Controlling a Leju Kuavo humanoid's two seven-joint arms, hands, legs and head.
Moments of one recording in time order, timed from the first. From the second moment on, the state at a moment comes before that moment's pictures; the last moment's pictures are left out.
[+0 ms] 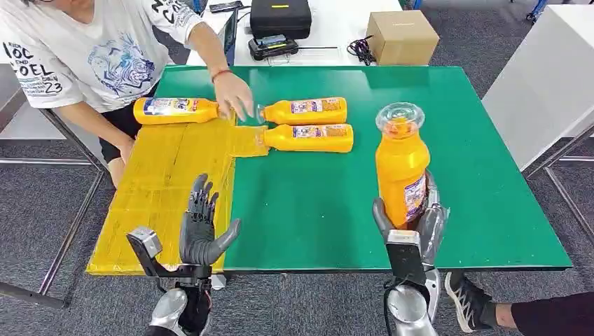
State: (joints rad) left arm -0.07 -0.29 -0.16 -1.24 0.22 0.01 -0.49; right arm 0.02 0.16 0.12 -1.53 0.40 -0.51 -0.63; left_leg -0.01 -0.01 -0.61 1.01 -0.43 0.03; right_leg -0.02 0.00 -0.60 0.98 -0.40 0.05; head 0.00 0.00
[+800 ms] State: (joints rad) left arm -0.07 -0.28 -0.28 -1.25 0.25 -0.08 -0.43; right arm -0.04 0.28 0.36 -1.11 0.43 -0.48 -0.70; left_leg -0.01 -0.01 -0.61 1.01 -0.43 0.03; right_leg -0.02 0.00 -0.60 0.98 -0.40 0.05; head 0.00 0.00
